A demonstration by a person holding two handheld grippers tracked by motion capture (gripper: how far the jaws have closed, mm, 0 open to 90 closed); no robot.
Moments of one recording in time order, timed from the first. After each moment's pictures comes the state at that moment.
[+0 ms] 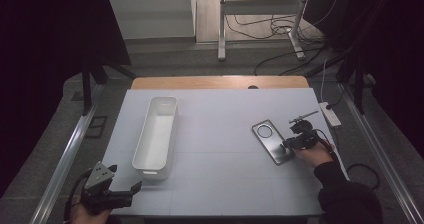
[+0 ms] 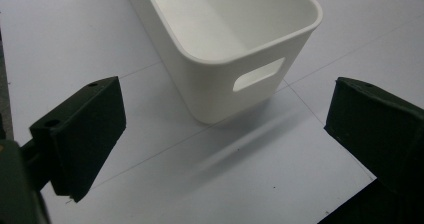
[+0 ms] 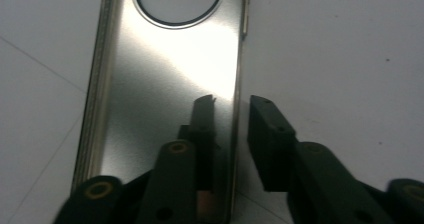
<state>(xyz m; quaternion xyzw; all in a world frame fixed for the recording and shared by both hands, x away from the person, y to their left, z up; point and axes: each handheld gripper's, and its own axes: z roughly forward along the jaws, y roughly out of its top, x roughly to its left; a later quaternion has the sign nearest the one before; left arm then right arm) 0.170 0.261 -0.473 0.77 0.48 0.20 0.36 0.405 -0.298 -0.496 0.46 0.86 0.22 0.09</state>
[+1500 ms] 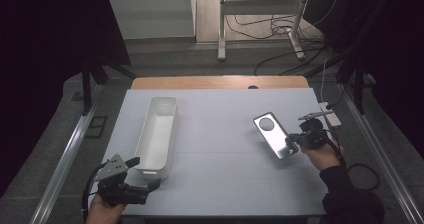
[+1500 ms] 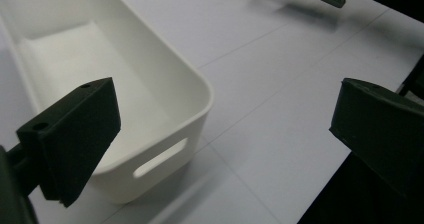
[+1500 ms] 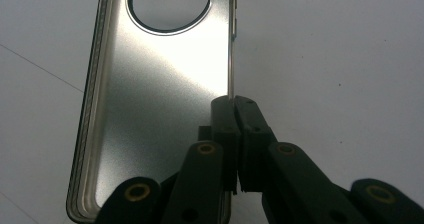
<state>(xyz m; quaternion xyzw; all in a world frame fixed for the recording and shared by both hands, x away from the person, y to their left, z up) 0.189 0.221 -0.455 0.77 0.41 0.14 0.47 0.381 -0.305 -0.462 0.47 0.82 0.29 0.13</state>
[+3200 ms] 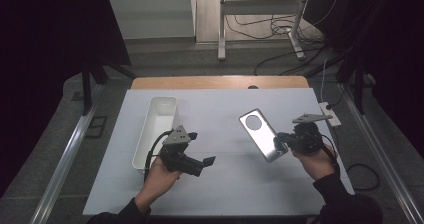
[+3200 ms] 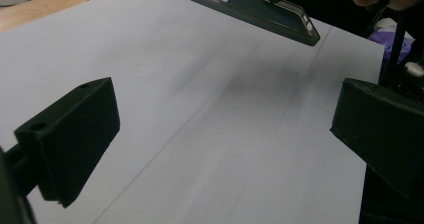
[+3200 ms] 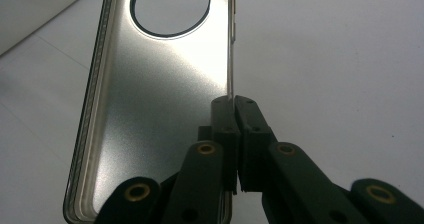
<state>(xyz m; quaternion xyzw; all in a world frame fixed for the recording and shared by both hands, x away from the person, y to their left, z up) 0.282 0.108 -0.443 0.81 0.30 0.09 0.49 0.343 -0.269 -0.431 0.42 0.82 0.37 0.15</state>
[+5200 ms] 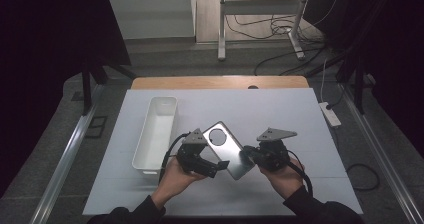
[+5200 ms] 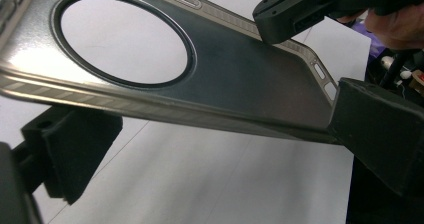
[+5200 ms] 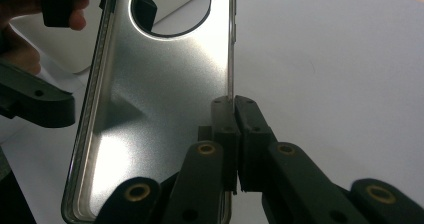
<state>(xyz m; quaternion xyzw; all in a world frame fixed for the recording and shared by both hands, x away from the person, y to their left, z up) 0.292 0.074 -0.463 0.82 0.31 0.03 0.48 0.293 -0.180 -0.436 0.35 0.83 0.40 0.13</state>
